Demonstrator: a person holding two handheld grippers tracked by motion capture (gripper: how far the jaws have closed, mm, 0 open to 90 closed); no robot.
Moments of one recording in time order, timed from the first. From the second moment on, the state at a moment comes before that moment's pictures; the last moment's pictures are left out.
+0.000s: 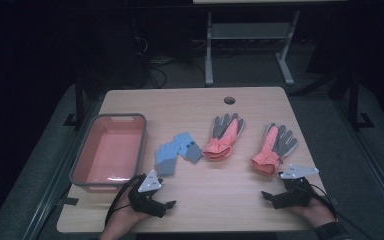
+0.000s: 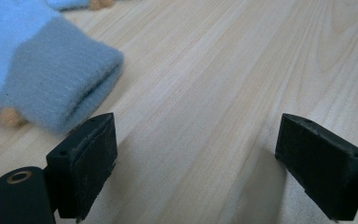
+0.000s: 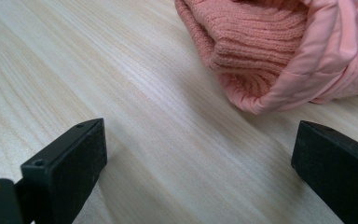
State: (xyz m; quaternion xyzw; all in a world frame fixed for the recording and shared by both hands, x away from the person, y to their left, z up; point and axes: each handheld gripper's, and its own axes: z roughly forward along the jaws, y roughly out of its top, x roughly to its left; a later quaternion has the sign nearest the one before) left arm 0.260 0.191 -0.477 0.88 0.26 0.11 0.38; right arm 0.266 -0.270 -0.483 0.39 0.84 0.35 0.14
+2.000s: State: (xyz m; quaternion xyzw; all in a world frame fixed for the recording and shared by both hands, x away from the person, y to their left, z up) left arm 0.372 0.102 -0.450 0.87 0.30 0.13 0.38; right arm 0.263 -0.270 -0.482 0.39 0.84 0.35 0.14
